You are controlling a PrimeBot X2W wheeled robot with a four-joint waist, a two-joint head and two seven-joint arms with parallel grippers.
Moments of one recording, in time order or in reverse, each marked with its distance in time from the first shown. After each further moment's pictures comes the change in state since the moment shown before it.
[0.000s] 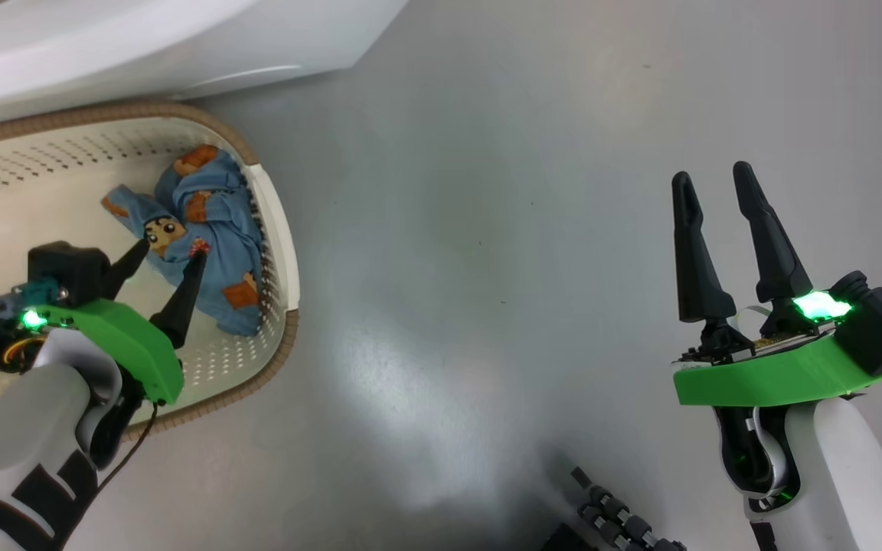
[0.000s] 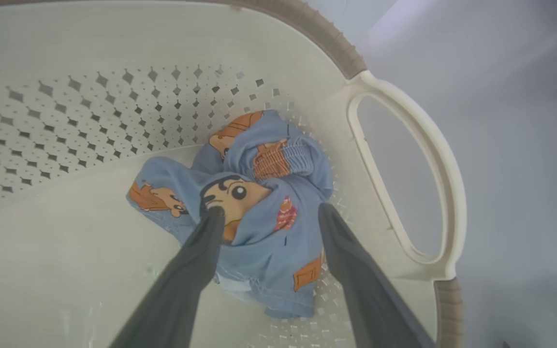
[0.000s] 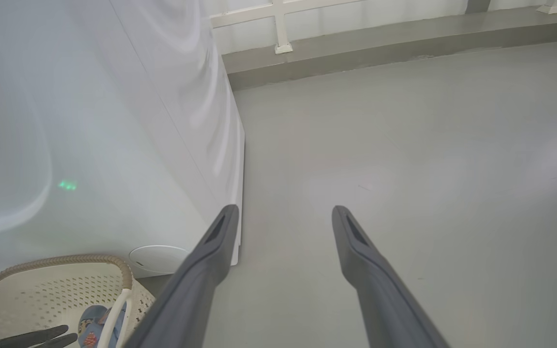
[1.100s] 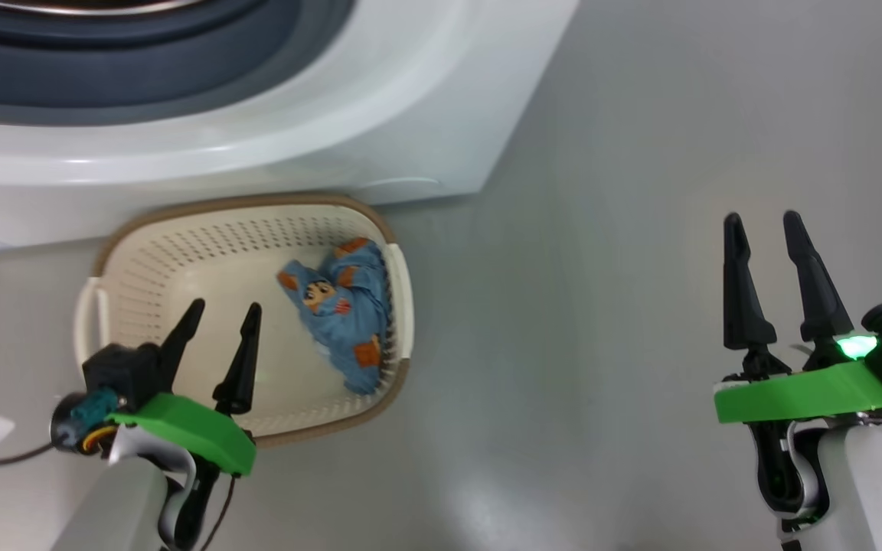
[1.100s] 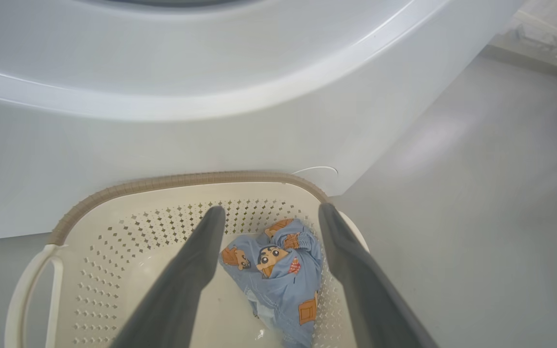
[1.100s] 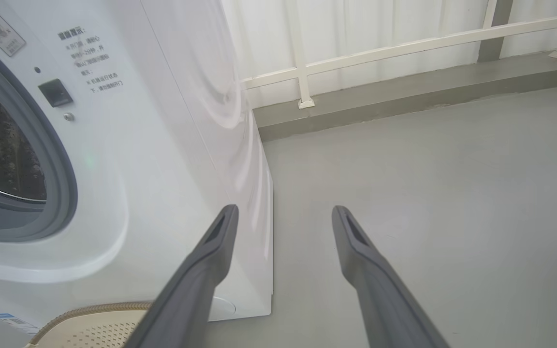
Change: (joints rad) left arm 0.408 -0.236 0.624 -0.266 0.468 0.000 -0.021; right arm 0.069 -0.011 -0.108 0.076 -0.026 0.000 0.000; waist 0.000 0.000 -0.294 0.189
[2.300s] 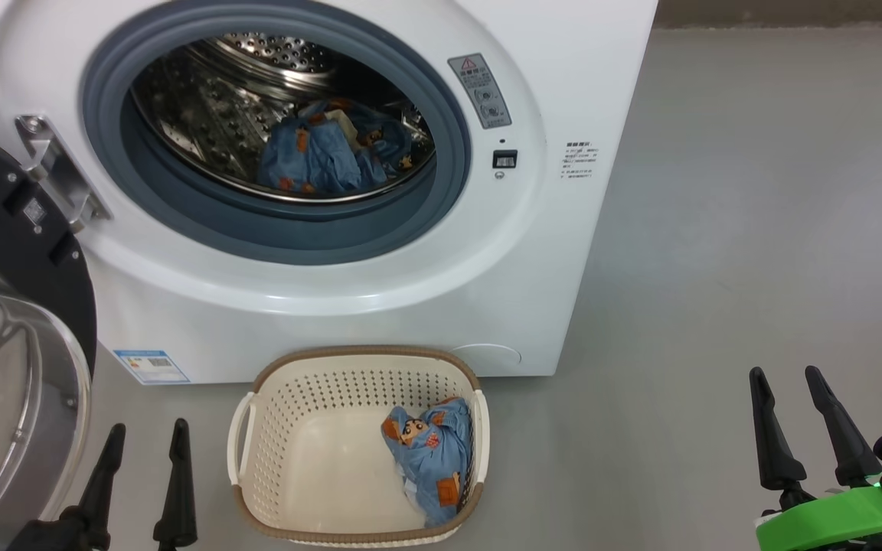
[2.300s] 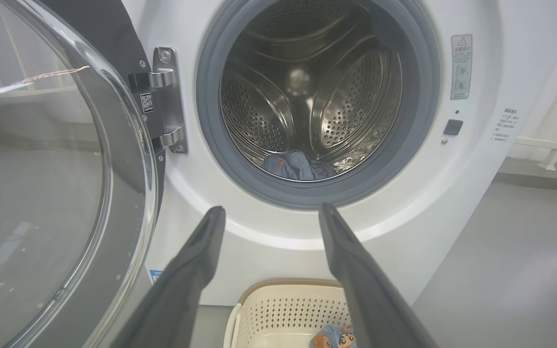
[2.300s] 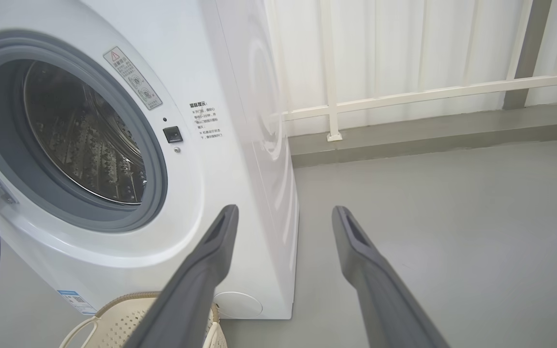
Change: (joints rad) left arm 0.478 -0.117 0.383 -0.424 0.233 0.000 0.000; right arm 0.268 -0.096 -0.008 0.056 0.021 0.000 0.000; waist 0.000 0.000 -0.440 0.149
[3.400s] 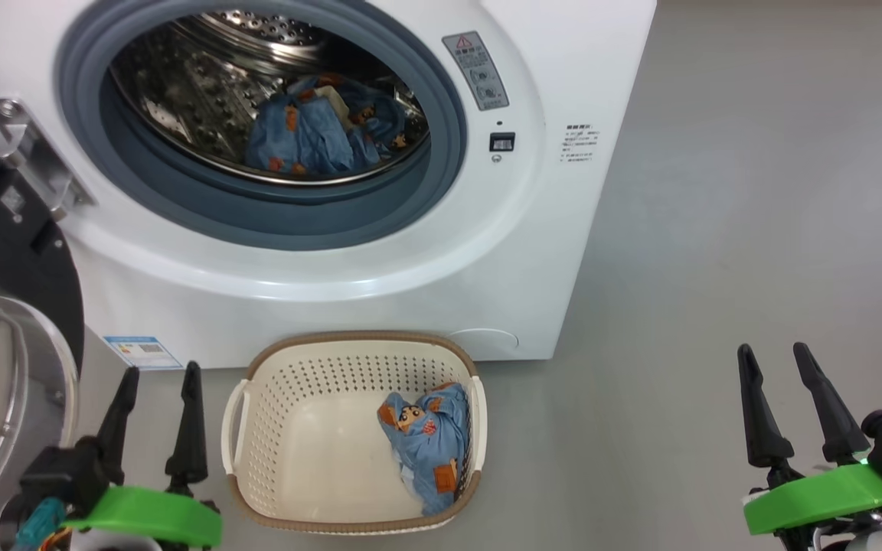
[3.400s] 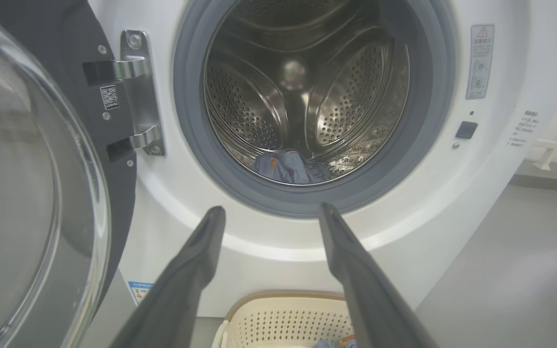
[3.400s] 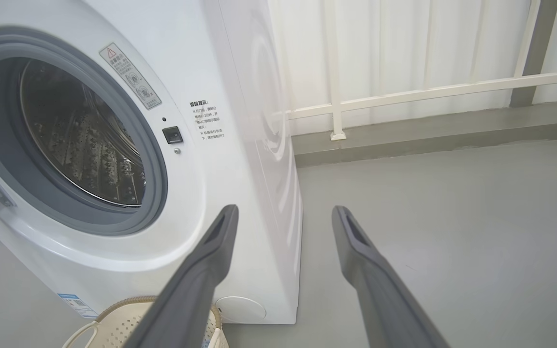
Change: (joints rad) left arm -0.198 0.001 -0.040 0.176 -0.020 0.000 0.000; right arm -0.059 0.015 0.013 0.013 -0.008 0.000 0.000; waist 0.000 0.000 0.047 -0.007
